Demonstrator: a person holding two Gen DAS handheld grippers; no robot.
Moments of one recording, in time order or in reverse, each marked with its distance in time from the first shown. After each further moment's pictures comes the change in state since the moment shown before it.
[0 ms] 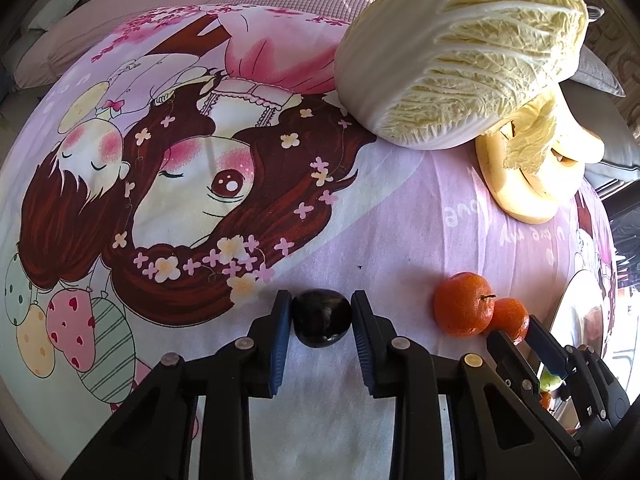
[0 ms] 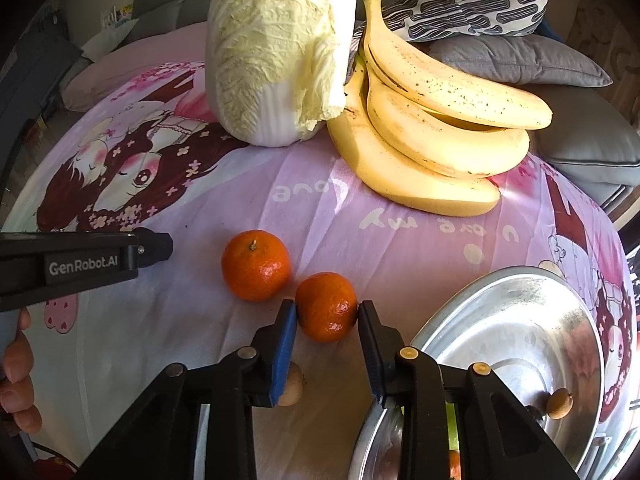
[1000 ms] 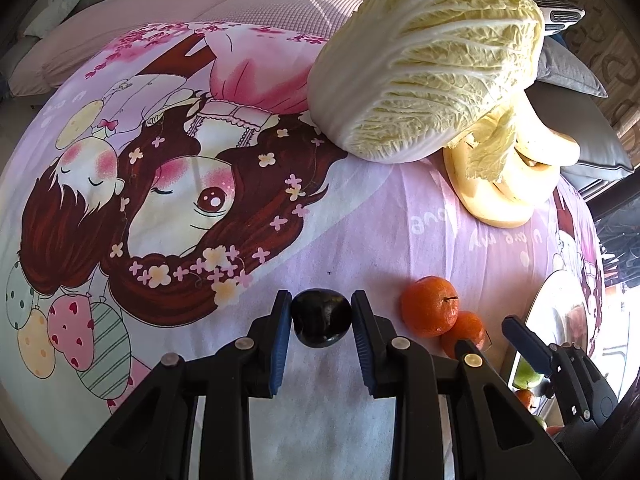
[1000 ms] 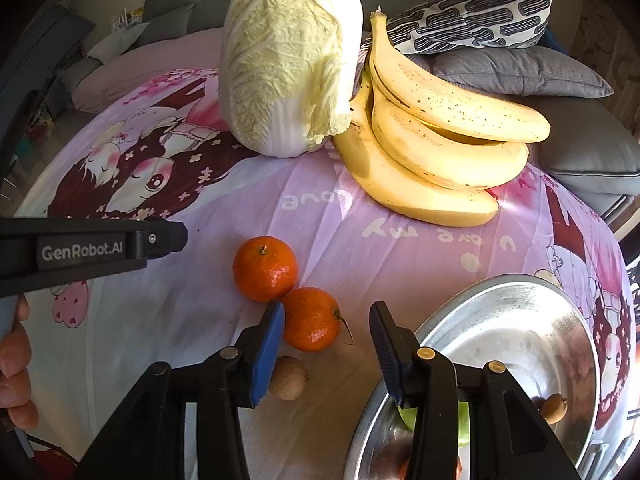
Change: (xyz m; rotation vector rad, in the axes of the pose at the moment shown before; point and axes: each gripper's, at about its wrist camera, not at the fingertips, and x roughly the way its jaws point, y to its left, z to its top) left arm -0.029 -0.017 0.000 0.026 -0.035 -0.042; right arm -0.007 0.003 -0.002 -0.045 -0.029 0.016
